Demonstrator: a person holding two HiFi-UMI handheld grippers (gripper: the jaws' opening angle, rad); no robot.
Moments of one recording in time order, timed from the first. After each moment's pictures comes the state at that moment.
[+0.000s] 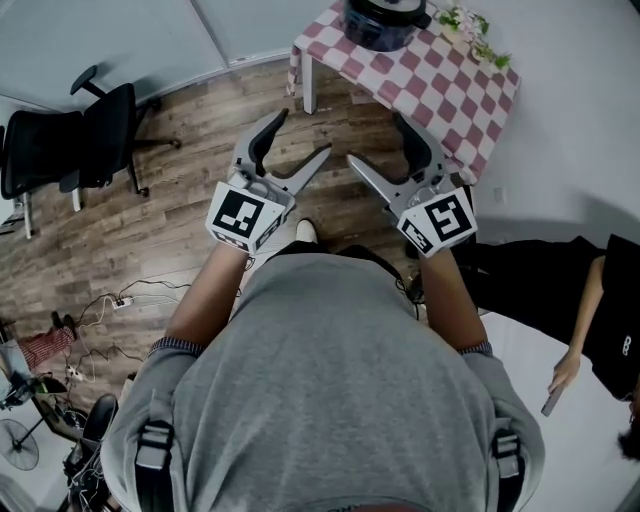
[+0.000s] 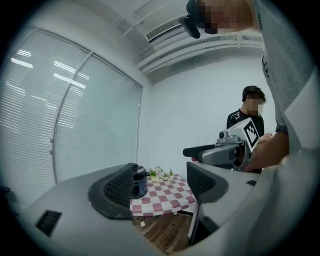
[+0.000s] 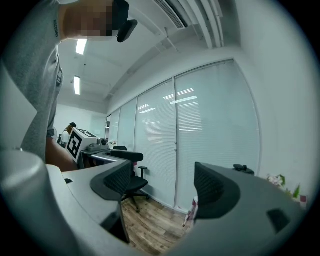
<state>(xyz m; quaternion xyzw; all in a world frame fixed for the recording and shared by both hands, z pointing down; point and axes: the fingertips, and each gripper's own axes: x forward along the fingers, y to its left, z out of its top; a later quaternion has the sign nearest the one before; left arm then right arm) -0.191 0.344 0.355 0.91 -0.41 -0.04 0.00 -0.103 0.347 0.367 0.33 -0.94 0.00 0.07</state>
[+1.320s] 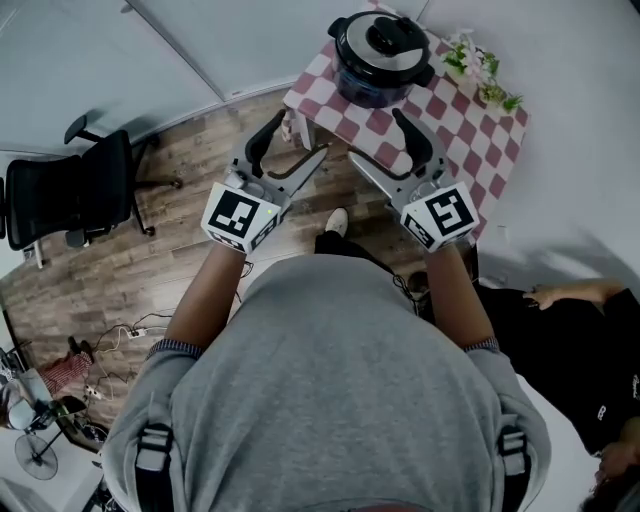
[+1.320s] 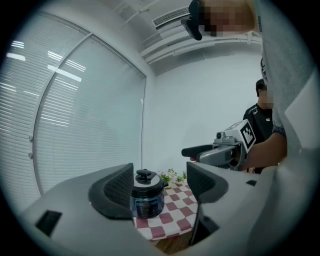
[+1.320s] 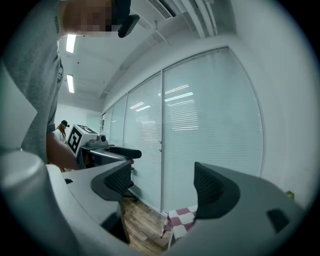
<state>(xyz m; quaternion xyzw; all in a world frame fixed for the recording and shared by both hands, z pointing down) -0.171 0.113 0.349 0.92 -0.39 -0.02 0.01 -0.081 0.111 0.366 0.33 -0.94 0.00 0.07</state>
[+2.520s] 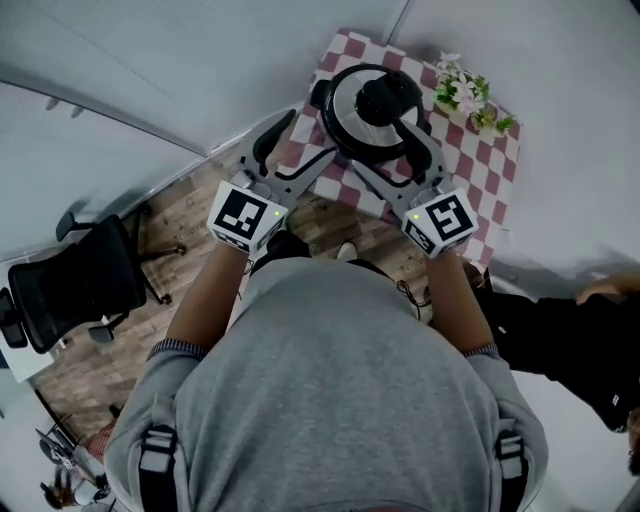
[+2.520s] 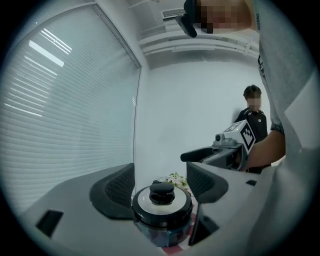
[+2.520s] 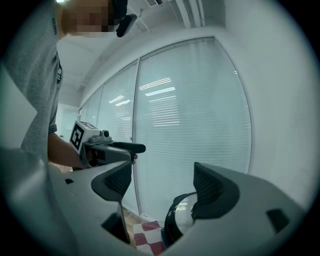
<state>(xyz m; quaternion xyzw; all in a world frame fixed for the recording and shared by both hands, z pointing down) -0.156 -0.119 0.349 0.96 -0.27 -0.02 0.00 -0.077 -0.096 0.382 0.43 -0.90 0.03 0.09</state>
